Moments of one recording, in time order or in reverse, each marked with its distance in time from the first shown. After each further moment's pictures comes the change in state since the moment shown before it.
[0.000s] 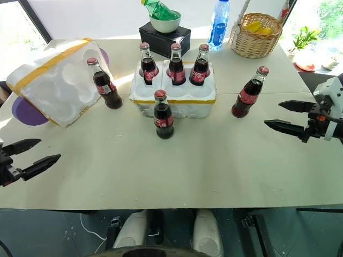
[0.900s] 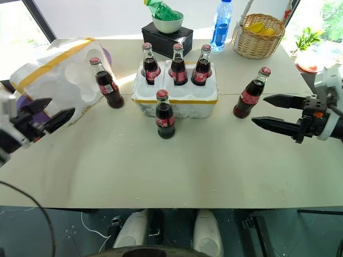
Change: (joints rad) left arm -0.586 -0.117 -0.284 0.141 0.015 0.067 0.320; right arm 0.050 0.016 -0.163 -0.419 0.308 0.344 -0.061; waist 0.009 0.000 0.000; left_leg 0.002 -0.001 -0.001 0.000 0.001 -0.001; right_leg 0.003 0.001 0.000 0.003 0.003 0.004
